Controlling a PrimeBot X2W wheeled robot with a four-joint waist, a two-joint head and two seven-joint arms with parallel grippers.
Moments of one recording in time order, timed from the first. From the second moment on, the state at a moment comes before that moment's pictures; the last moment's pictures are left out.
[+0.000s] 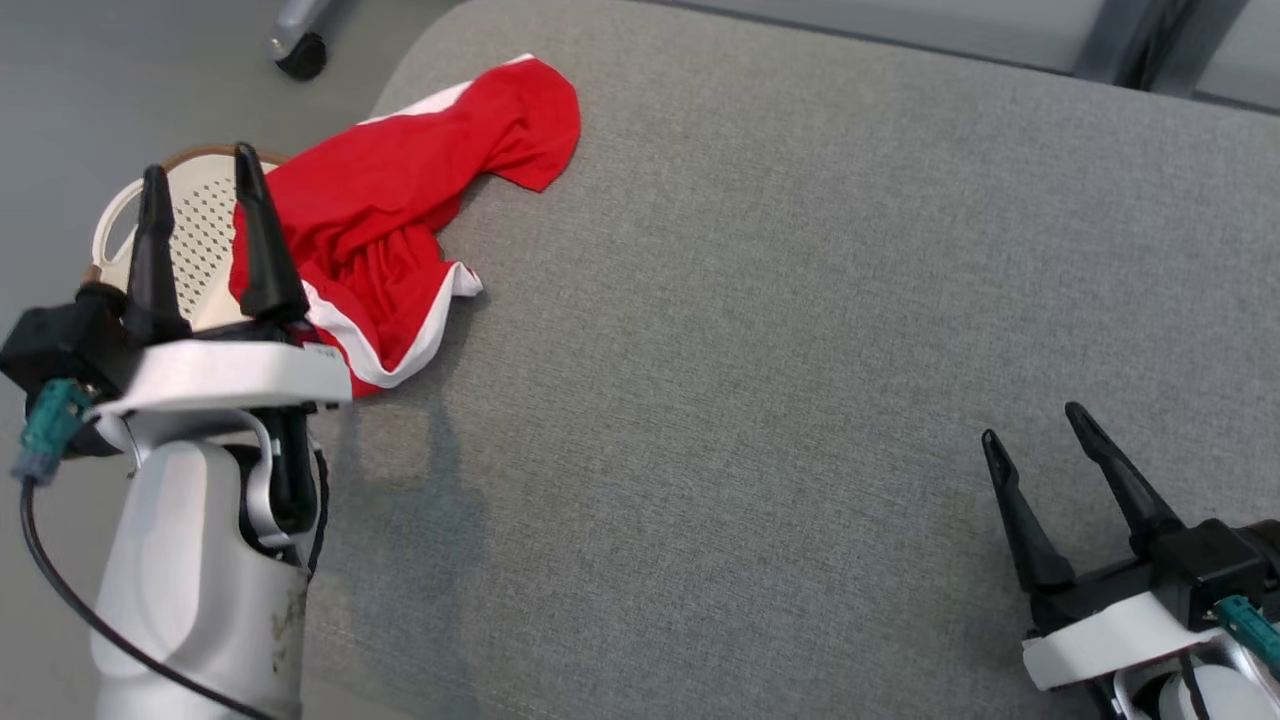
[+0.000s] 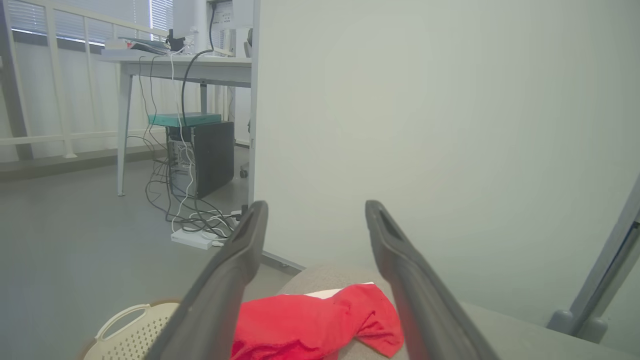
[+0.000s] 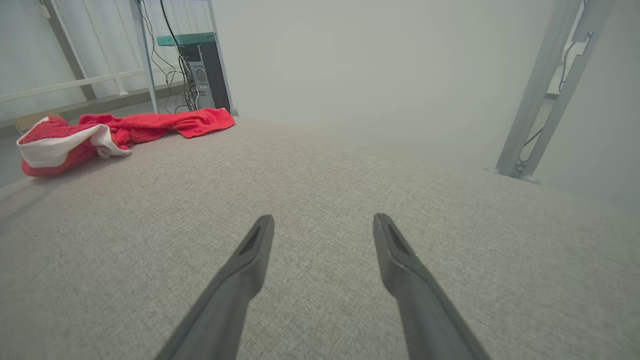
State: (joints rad) left arm -0.47 0.05 0.02 0.27 -0.35 0.07 -0.26; right arm -0.07 -0.18 0.12 0.12 0.08 0.13 -0.26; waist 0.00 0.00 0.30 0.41
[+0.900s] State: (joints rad) left arm -1.02 0.20 0.11 1.23 -0.37 0.06 0.17; right arm -0.19 -0.19 0.15 0.12 0.09 0.13 -0.26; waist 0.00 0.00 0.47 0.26
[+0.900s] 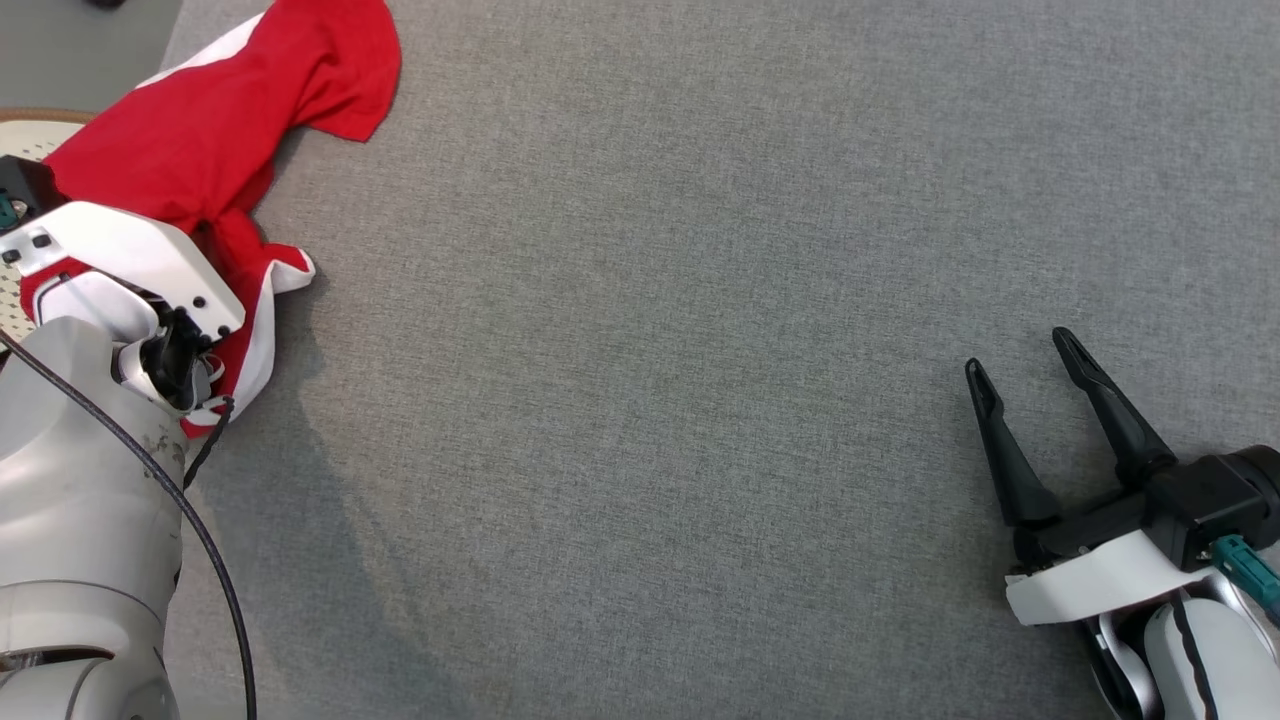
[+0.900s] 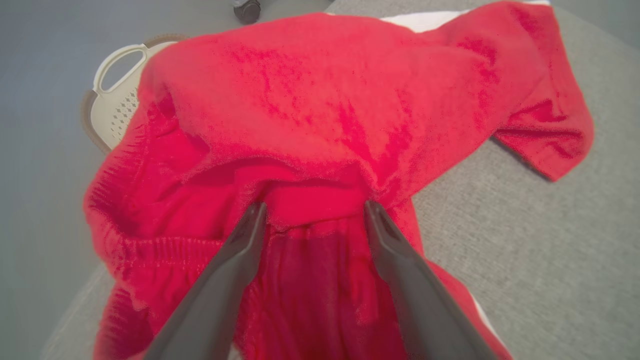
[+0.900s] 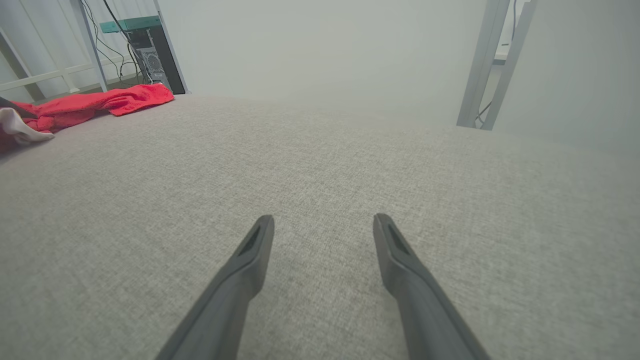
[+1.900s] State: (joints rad) left arm -0.94 0.21 0.08 1.19 -0.39 -0.03 -0.15; right arm -0.21 -0.13 0.15 0.16 0.10 0.13 -0.26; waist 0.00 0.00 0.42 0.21
